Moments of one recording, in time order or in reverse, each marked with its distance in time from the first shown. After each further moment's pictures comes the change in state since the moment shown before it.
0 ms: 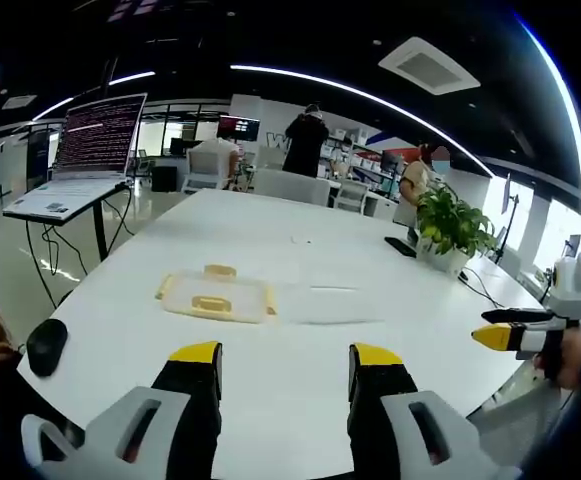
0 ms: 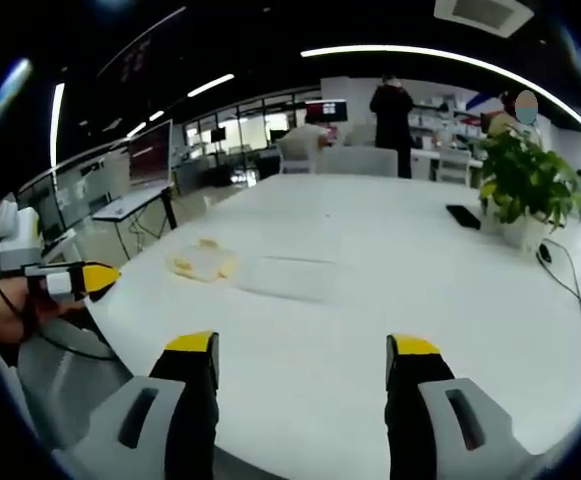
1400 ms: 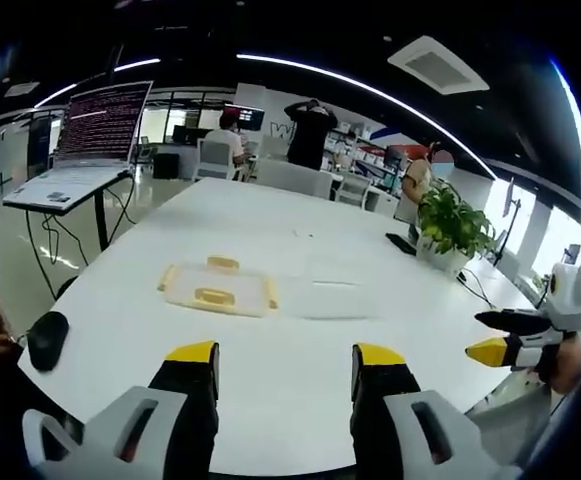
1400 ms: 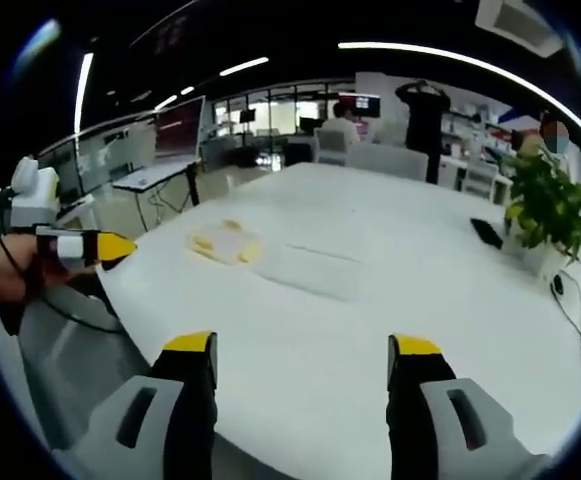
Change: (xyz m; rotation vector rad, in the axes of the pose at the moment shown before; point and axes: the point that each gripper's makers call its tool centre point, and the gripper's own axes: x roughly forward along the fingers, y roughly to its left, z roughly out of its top) left arm -0.002 0.005 0.002 -0.020 0.043 -0.011; right arm 0.003 0.025 0.001 -0.147 0.055 0.084
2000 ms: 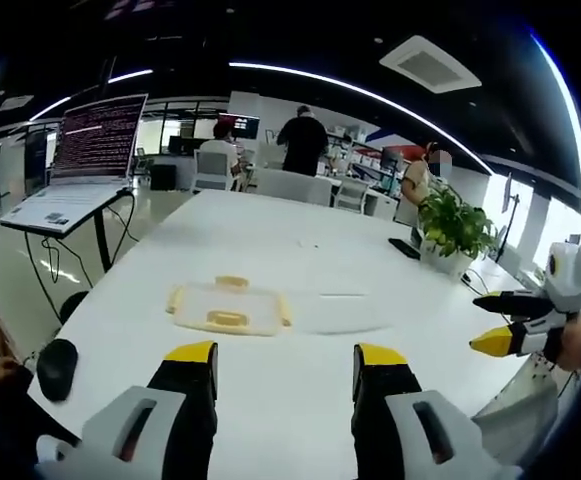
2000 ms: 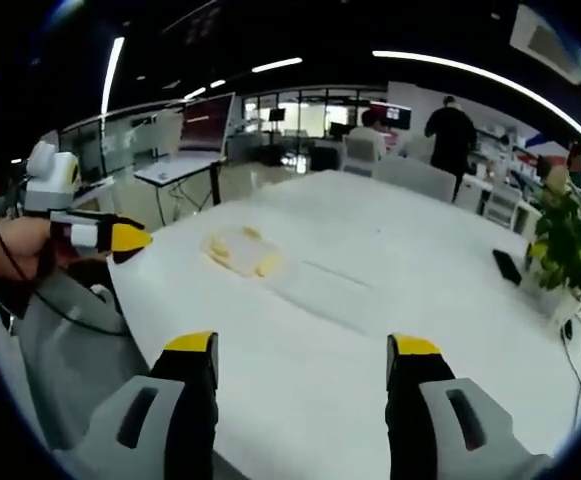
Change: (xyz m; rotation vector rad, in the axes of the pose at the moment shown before) left arm 0.006 0.024 0.020 0.035 -0.024 0.012; right arm 0.023 0.018 0.032 -0.102 -0.006 0.088
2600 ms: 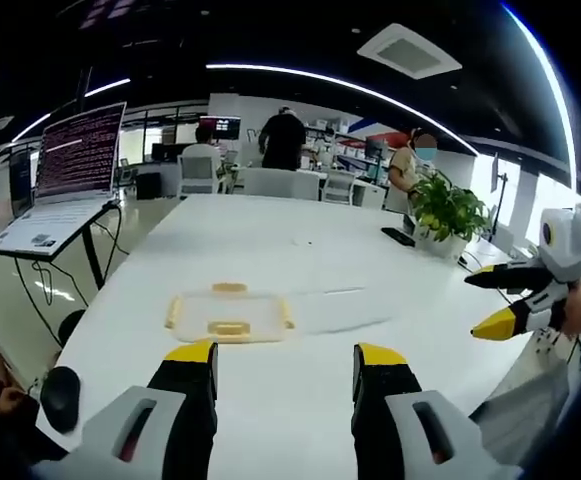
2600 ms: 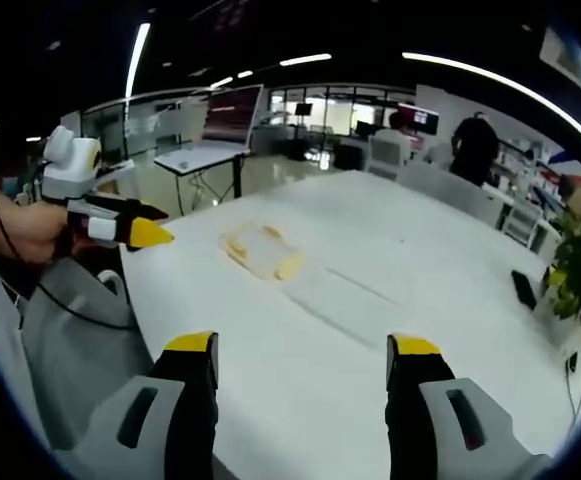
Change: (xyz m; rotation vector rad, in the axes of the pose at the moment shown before) left arm 0.015 0.003 0.007 0.080 0.010 -0.052; right arm 0.017 0.014 0.013 -0.084 0.030 0.080
